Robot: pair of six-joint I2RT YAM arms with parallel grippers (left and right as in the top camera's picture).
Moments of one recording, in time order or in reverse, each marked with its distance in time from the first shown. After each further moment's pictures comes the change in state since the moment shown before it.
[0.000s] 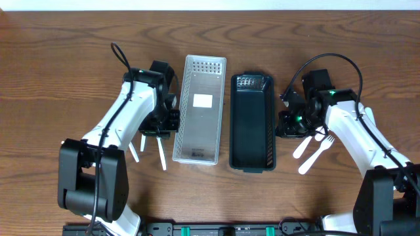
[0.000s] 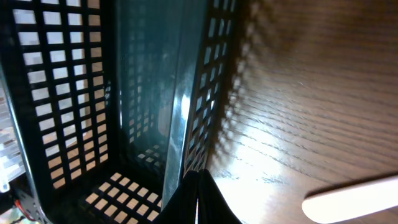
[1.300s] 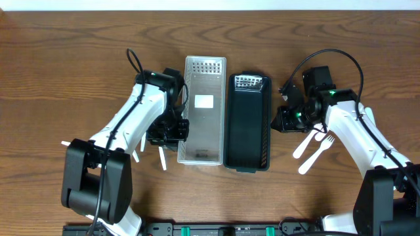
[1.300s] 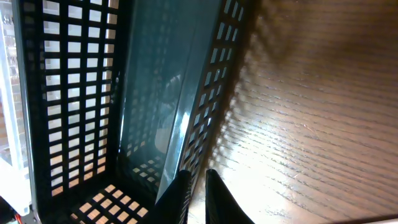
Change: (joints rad) left arm -0.079 0.000 0.000 -0.122 0.096 0.000; right arm 0.000 0.000 0.000 0.094 -0.029 -0.003
